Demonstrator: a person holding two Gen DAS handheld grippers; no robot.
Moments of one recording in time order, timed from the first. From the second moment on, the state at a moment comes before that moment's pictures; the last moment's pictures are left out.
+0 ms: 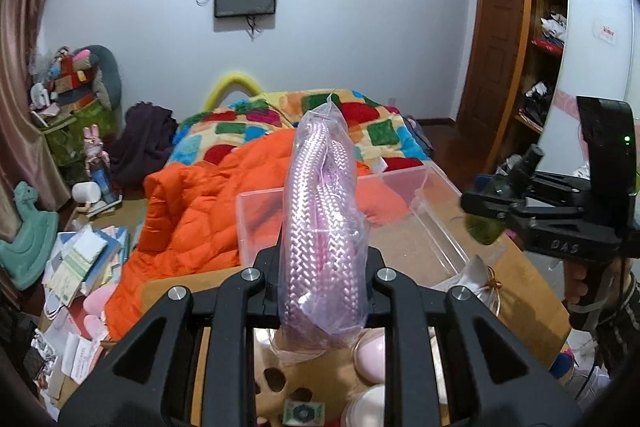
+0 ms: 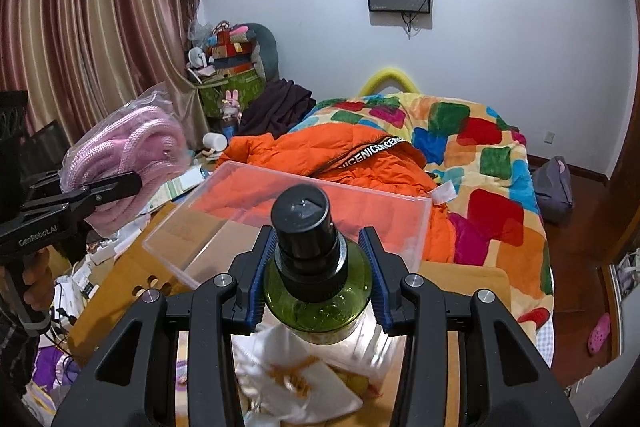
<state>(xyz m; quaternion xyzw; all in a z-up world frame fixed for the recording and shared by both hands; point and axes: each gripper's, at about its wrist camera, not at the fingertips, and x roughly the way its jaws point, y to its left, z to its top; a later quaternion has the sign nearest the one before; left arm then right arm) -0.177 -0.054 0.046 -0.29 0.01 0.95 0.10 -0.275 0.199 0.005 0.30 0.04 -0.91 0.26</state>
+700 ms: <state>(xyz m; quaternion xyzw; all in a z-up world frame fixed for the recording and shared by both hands) -0.232 -0.022 -0.018 -0.39 0.04 0.91 0.12 -0.323 0.160 -0.051 0.39 0.13 -0.88 0.25</state>
